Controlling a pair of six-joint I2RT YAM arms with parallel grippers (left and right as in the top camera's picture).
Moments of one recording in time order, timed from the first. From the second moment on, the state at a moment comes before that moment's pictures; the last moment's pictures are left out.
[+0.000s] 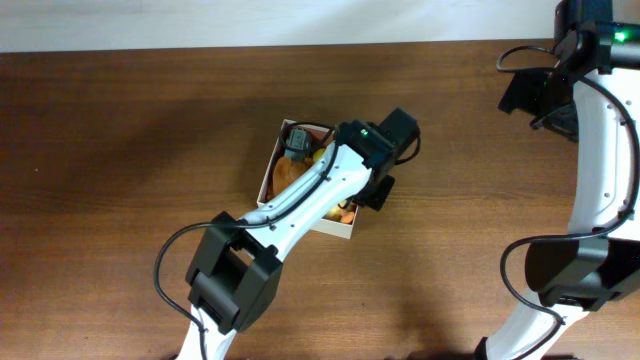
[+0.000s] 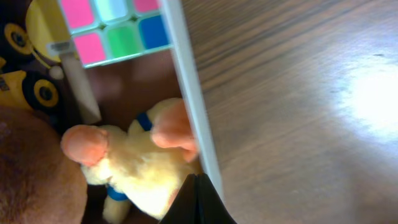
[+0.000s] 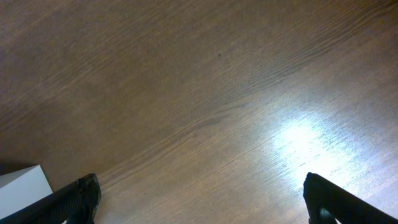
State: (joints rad) left arm -0.77 2.15 1.90 -1.18 -0.09 -0.26; right arm -0.16 1.98 2.22 -1.57 0.17 0.39
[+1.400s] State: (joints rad) left arm -0.69 2.15 1.85 -0.93 0.02 -0.40; right arm -0.16 1.98 2.22 -1.57 0.17 0.39
